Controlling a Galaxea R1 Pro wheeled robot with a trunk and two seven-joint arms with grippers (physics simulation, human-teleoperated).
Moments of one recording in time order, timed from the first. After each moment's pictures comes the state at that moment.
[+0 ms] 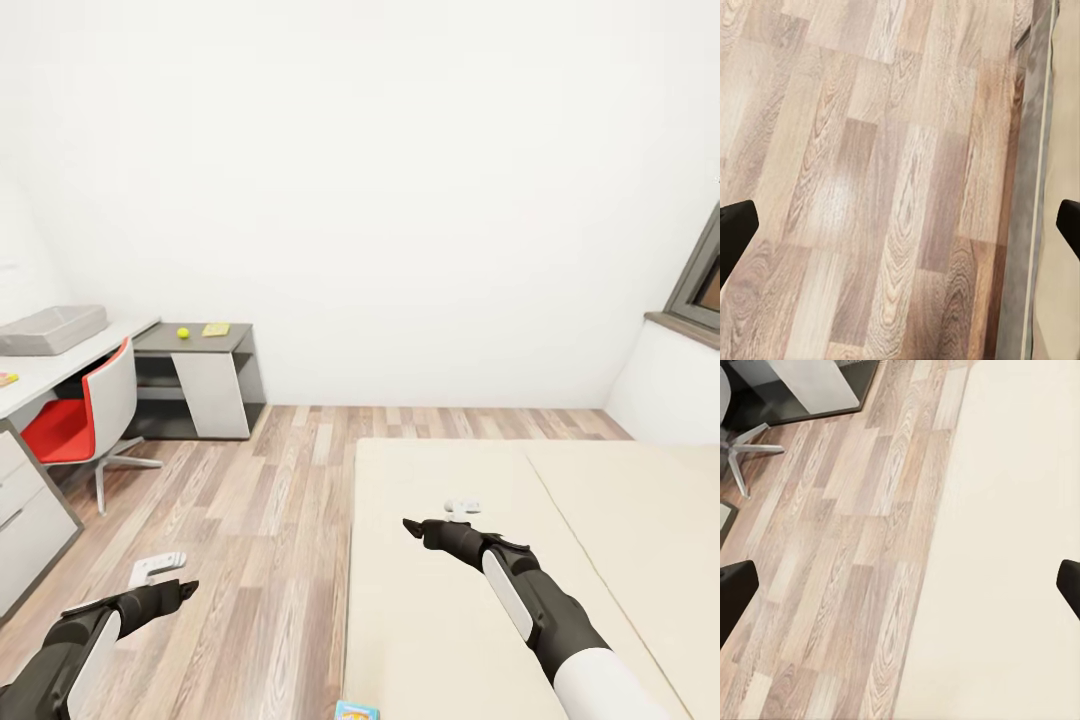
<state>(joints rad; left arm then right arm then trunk) -0.35 0.23 0.18 -0.95 0.17 0.54 -0.18 -0.56 -0.05 0.16 -0.86 -0.34 0.41 0.27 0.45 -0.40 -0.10</state>
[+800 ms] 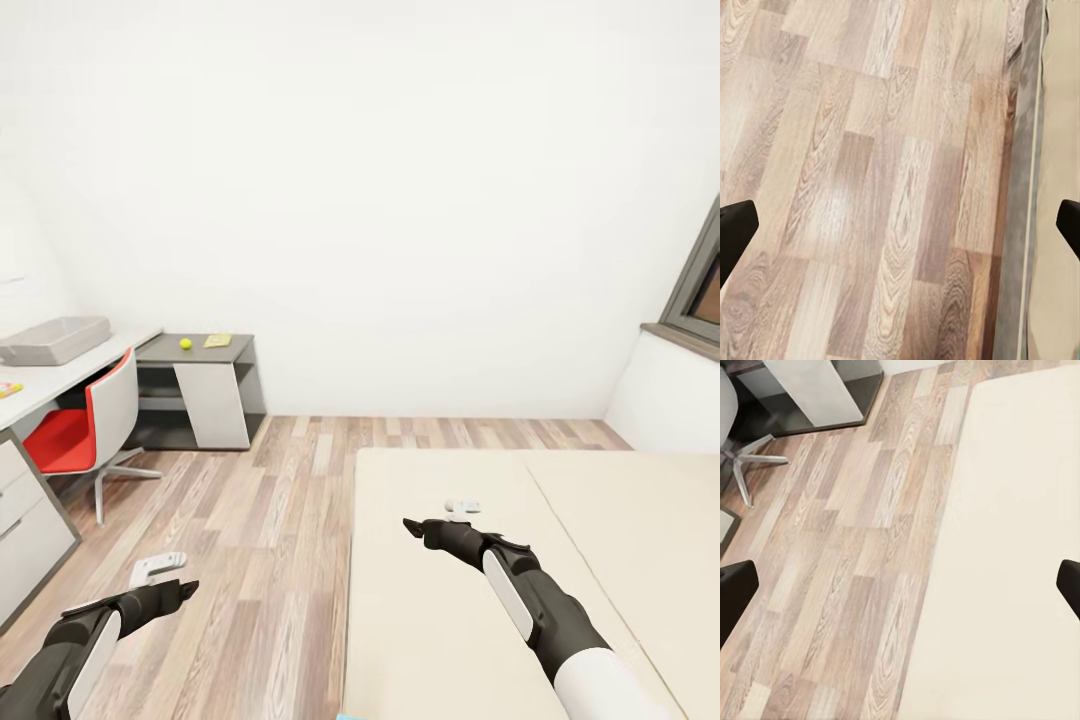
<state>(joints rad) -0.35 0.23 0.18 -0.95 0.17 0.54 -0.18 -0.56 -0.05 0.16 -0.86 -0.34 0.41 0.27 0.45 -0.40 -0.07</state>
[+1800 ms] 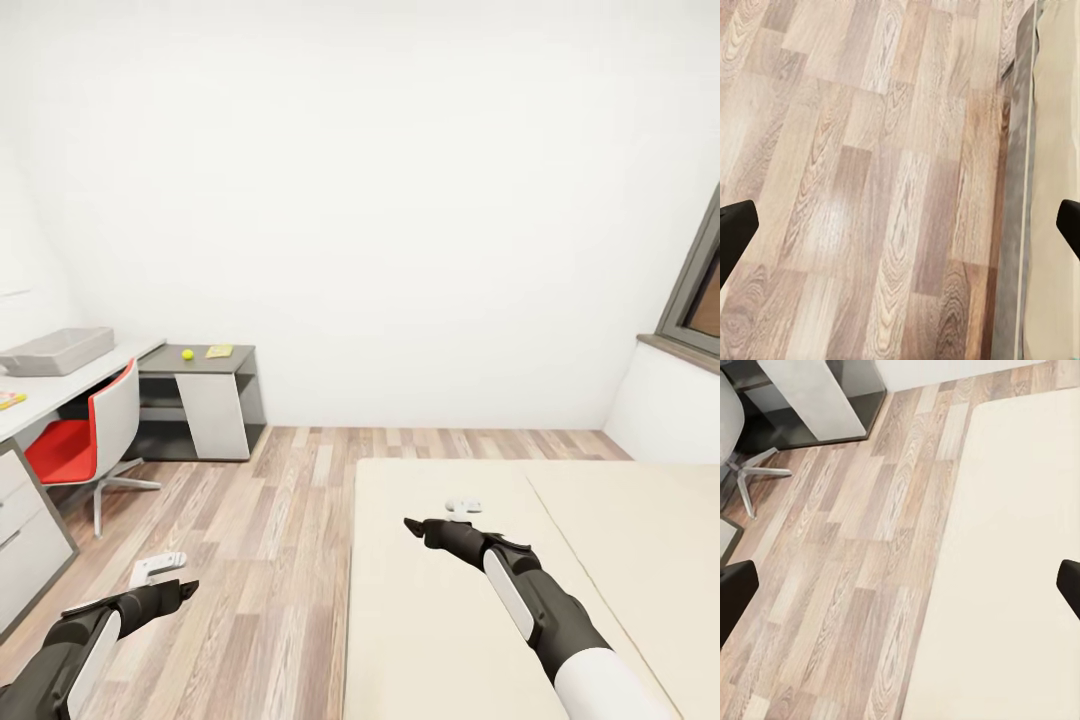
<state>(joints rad) -0.35 0.23 0.18 -0.95 0.17 0.54 -0.19 -0.56 -0.05 0.16 -0.86 -0.34 0.41 0.28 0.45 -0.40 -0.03</state>
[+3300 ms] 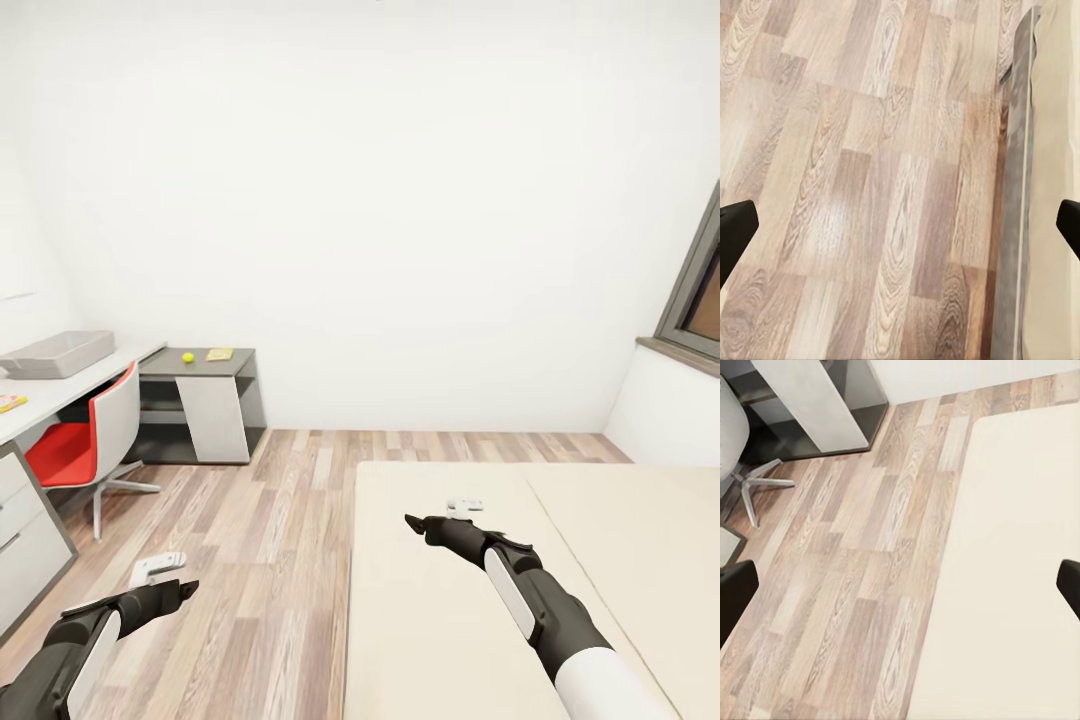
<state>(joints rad) -0.35 0.23 0.18 -0.95 0.17 0.54 -0.19 -0.56 -0.05 0.15 -0.87 -0.35 0.39 0.28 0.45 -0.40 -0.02</state>
